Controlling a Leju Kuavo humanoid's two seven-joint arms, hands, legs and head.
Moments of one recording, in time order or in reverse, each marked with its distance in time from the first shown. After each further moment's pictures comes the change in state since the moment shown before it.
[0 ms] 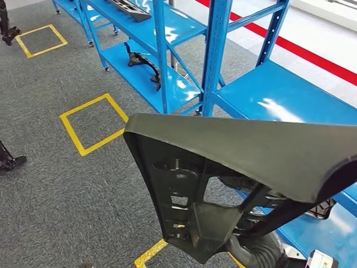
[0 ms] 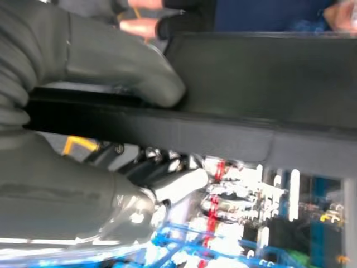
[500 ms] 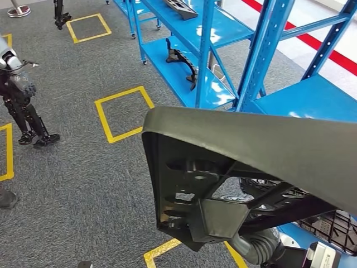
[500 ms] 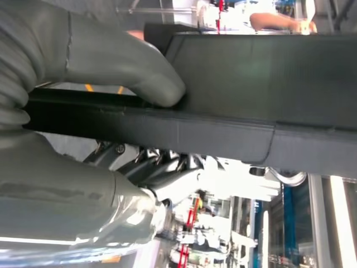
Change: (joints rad) left arm -0.004 0.013 0.002 0.001 0.006 -0.001 -0.044; right arm -0.083 0.015 0.022 0.038 -0.025 0.019 -0.048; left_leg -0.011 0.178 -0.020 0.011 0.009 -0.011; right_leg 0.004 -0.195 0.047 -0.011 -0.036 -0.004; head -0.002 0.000
